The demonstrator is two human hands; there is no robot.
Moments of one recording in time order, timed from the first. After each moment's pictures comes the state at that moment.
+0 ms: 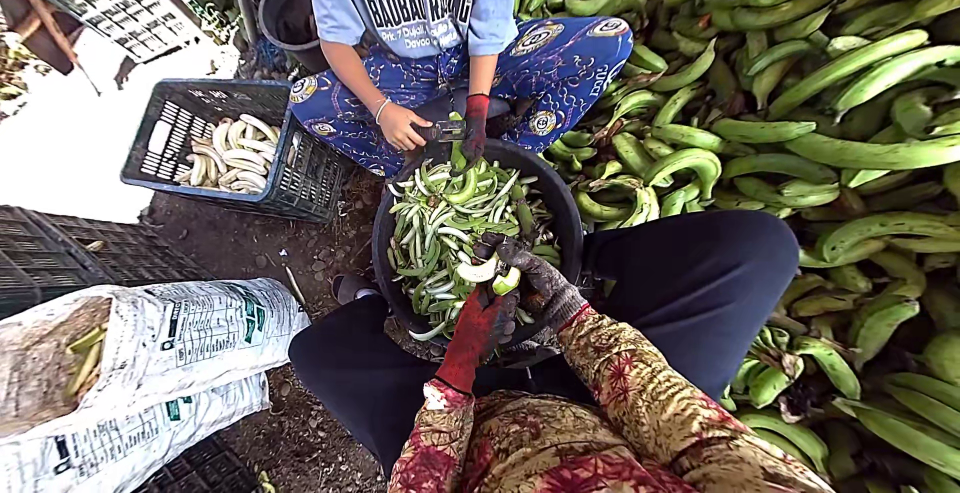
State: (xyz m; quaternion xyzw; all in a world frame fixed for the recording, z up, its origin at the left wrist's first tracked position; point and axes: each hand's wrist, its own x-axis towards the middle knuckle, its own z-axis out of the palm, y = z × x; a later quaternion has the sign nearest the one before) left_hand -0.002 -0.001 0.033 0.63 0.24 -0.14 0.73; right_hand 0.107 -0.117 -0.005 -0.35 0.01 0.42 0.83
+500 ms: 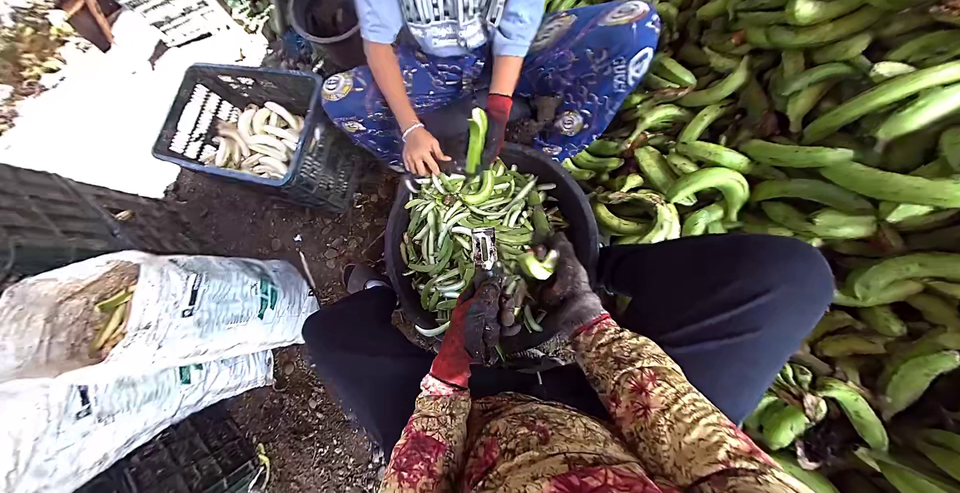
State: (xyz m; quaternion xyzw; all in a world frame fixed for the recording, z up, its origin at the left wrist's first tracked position) left_hand -0.013 0.018 0.033 0.39 0.26 -0.08 0.88; right_hand 0.111 -0.116 -0.012 -0.40 0.24 0.21 0.86
